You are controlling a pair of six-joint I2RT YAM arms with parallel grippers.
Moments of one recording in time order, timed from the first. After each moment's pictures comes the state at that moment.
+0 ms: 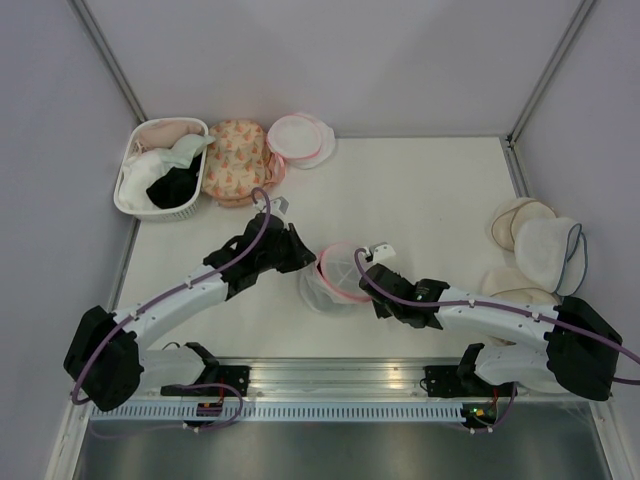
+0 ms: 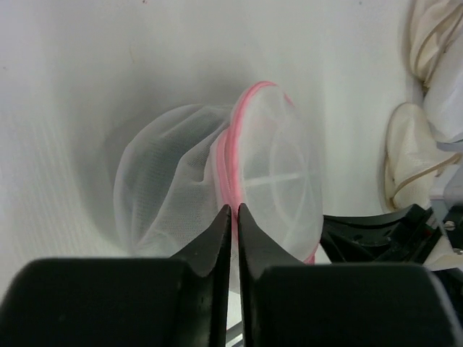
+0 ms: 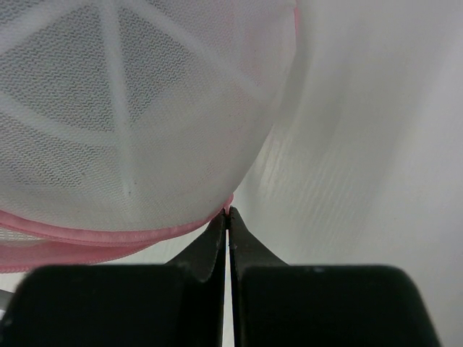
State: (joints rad) left arm -0.68 1.21 0.76 -0.15 0.04 -0.81; right arm 1.01 1.23 0.65 -0.44 0.41 0.57
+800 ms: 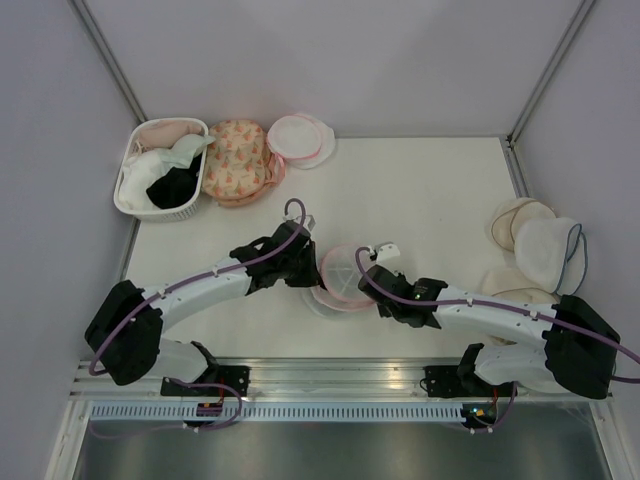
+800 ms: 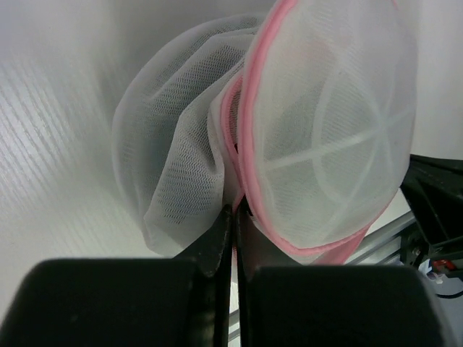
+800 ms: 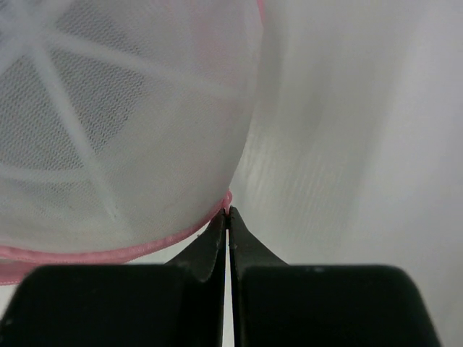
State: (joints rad) left arm -0.77 1.38 0.84 -0.32 0.05 -0.69; right arm 1.01 1.24 0.66 -0.48 0.47 0.61
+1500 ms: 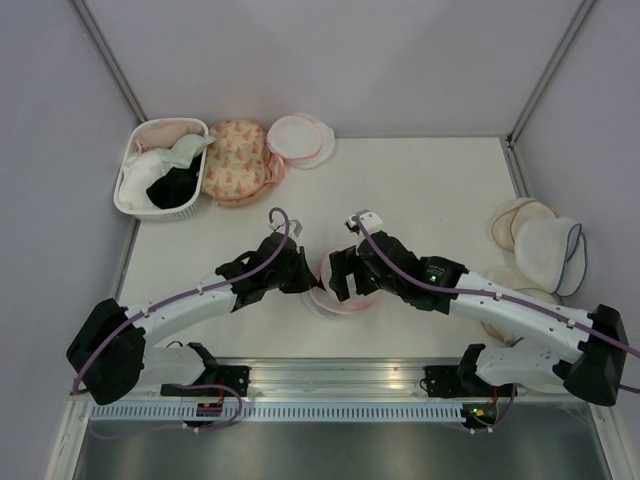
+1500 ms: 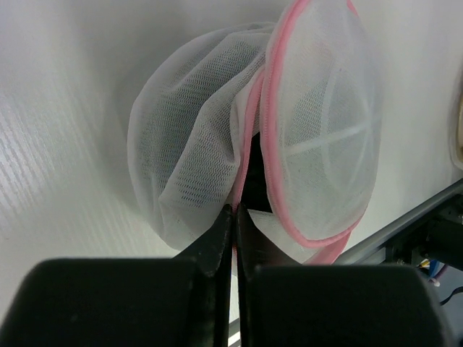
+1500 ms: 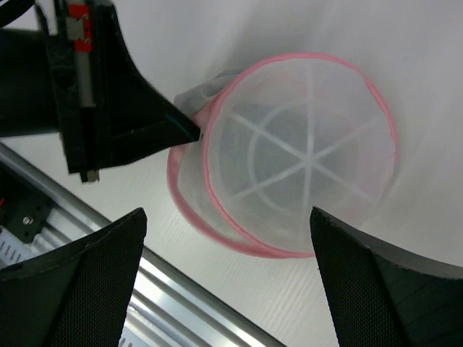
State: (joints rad) left arm -0.78 1.25 0.69 -0.20 0.01 -0.74; right arm 1.01 1.14 0.95 -0.48 0.20 0.50
